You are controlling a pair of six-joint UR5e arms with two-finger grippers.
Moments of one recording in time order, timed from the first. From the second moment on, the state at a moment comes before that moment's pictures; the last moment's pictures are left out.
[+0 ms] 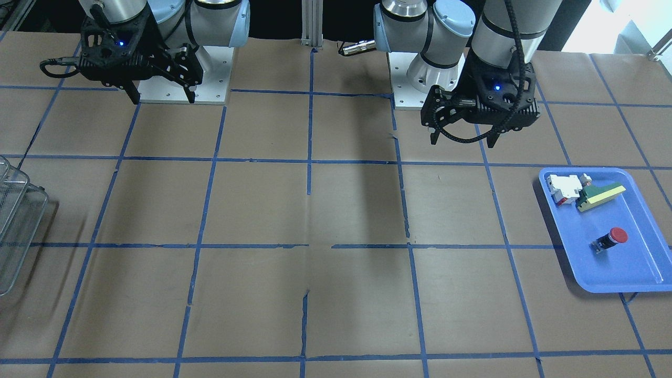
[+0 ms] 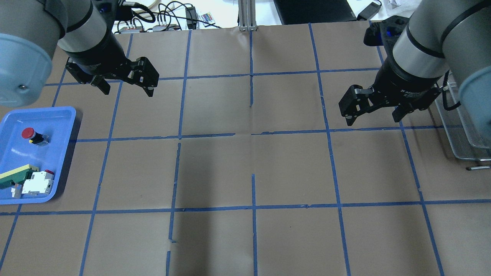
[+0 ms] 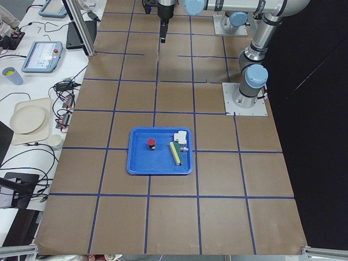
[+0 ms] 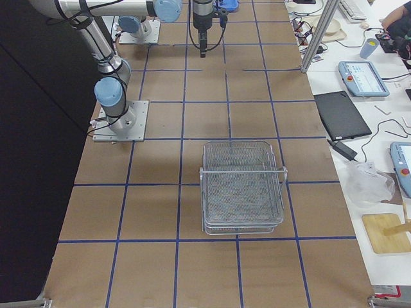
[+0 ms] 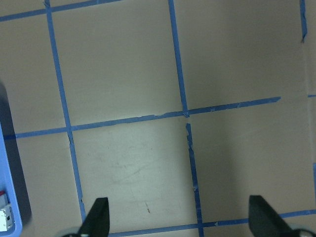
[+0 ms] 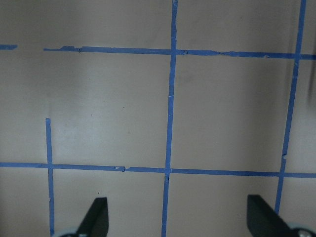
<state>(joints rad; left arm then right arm) -1.61 -1.55 -1.58 -1.51 1.61 0.03 1.56 -1.75 1.74 -1.56 -1.55 -0.06</state>
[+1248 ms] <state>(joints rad) -1.57 -1.54 -1.58 -1.51 1.60 0.02 1.56 -1.74 1.75 -1.56 -1.55 -0.05</state>
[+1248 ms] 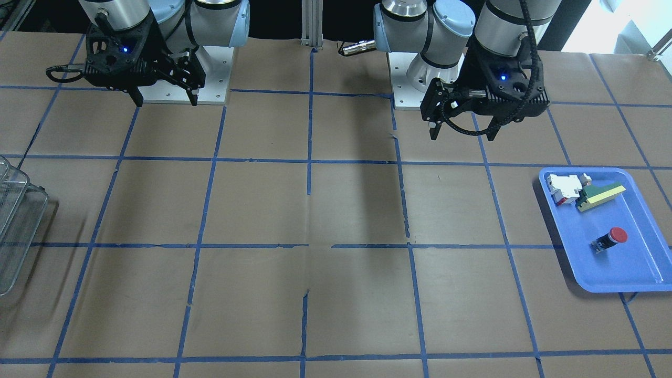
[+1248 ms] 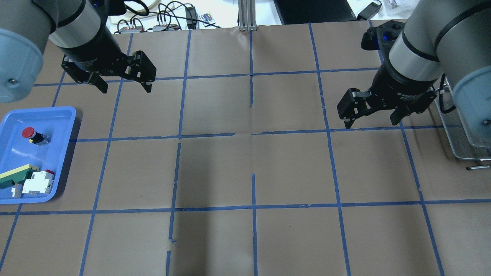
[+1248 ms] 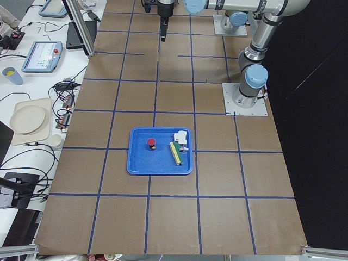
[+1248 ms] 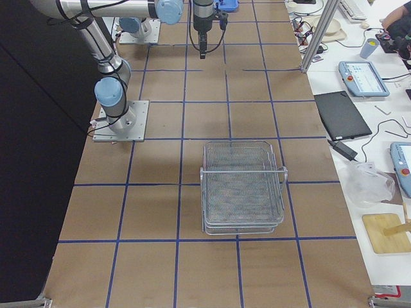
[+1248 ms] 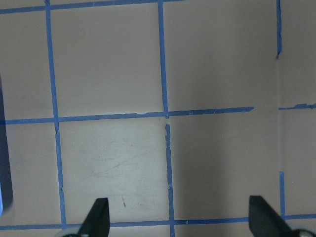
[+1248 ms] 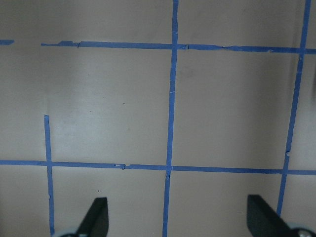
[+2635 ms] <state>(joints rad) -0.87 -1.92 -1.58 -1.14 1.54 1.22 1.56 -1.74 1.75 -1.56 -1.56 -0.05</state>
